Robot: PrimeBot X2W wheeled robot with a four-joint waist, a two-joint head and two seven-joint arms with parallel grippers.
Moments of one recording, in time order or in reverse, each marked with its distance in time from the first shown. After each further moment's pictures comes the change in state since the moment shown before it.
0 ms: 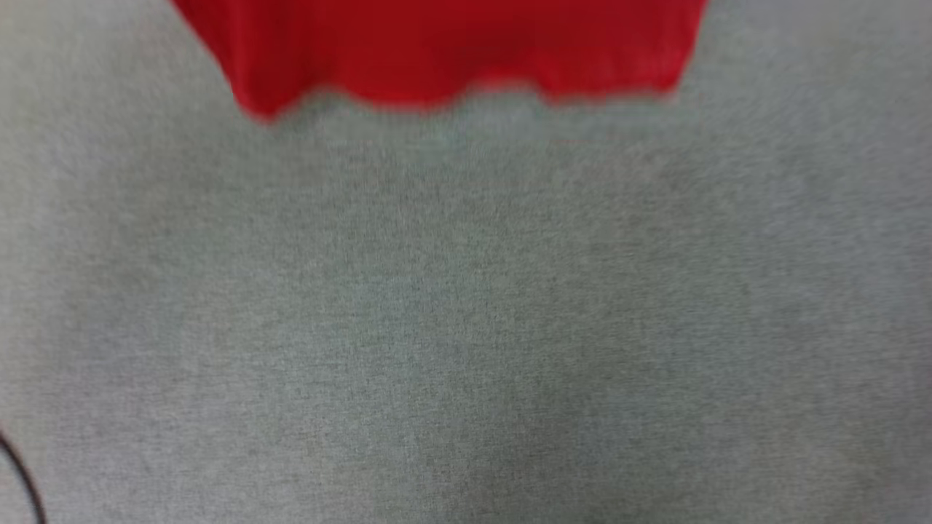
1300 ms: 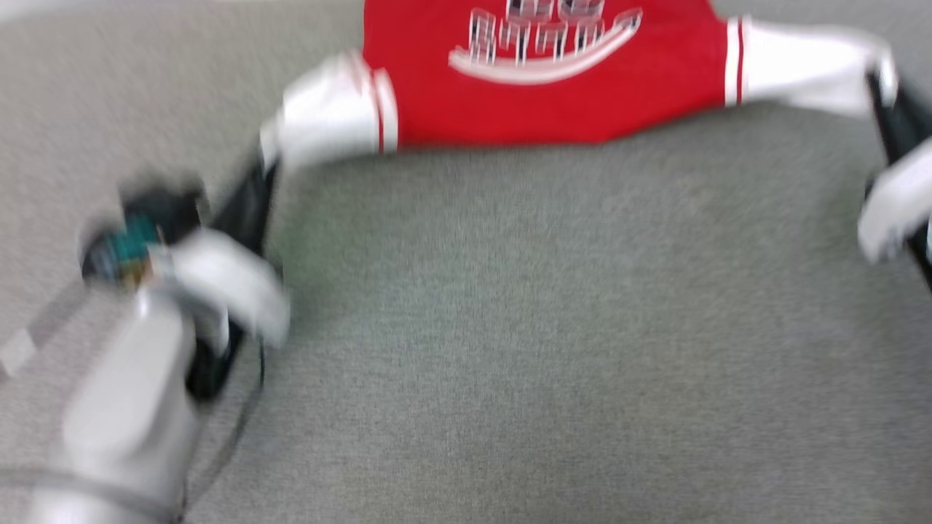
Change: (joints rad) left arm 0.622 -0.398 -0.235 0.501 0.047 -0.100 -0.361; right arm 0.543 0.027 0.235 0.465 0.120 0.000 -0.453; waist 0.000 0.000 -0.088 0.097
